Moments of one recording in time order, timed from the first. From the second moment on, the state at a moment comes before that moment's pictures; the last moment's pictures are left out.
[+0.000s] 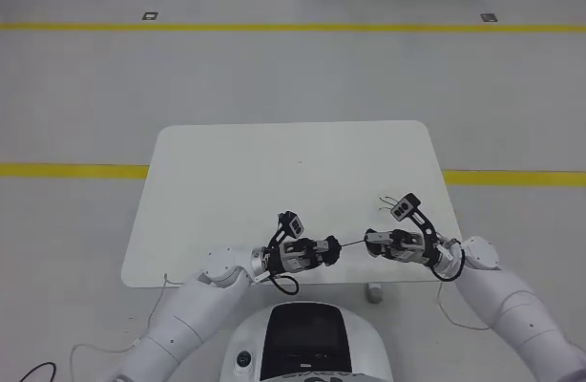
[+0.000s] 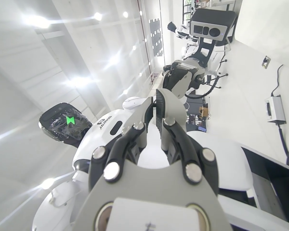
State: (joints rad) left arm 1.30 -1.26 -0.91 -1.30 -0.77 -0.23 -1.04; right arm -1.26 -0.92 0.97 -1.18 1.07 -0.34 1.39
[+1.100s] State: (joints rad) left arm 1.29 -1.26 -0.87 -1.30 -0.76 -0.24 -0.97; right arm -1.26 -0.92 0.96 -1.16 1.06 -0.34 1.39
